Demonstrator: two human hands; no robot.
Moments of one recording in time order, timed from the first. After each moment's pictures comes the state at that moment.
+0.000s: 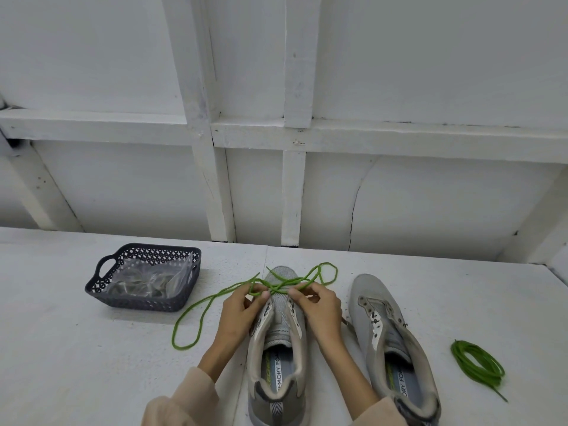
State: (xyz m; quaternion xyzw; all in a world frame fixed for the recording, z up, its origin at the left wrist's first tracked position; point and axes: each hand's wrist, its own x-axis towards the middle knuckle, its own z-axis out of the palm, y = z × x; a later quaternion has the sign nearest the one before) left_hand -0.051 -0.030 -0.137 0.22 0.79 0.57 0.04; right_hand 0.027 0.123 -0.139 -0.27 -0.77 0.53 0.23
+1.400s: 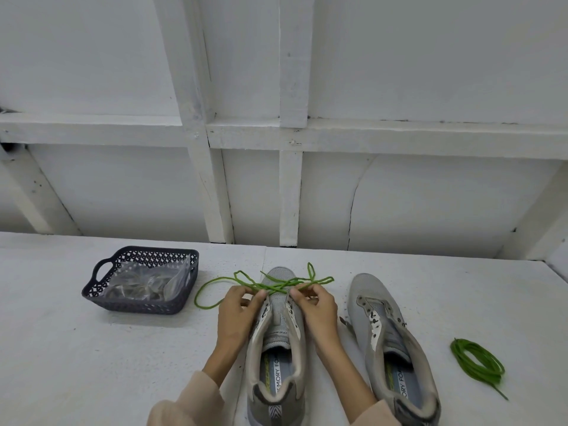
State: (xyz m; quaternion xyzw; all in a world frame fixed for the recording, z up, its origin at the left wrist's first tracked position) left_hand -0.049 -0.026 -0.142 0.13 0.80 0.58 0.02; right_hand 0.024 0.118 -0.142 -0.27 -0.70 0.62 0.24
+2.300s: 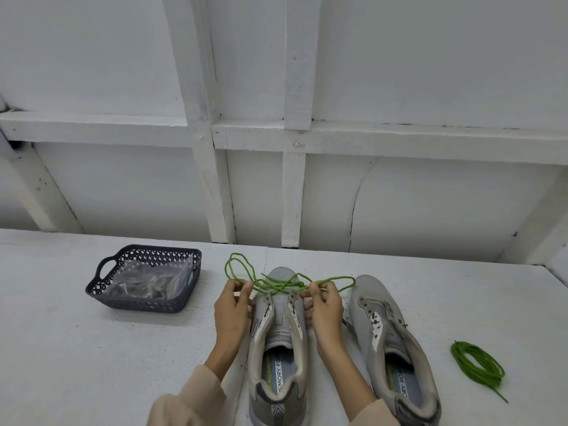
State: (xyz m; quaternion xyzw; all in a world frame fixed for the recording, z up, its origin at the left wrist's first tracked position) left_hand -0.049 -0.026 -0.133 0.06 0.77 0.64 0.02; right_hand 0.021 0.121 -0.151 -0.31 -0.63 0.65 0.29
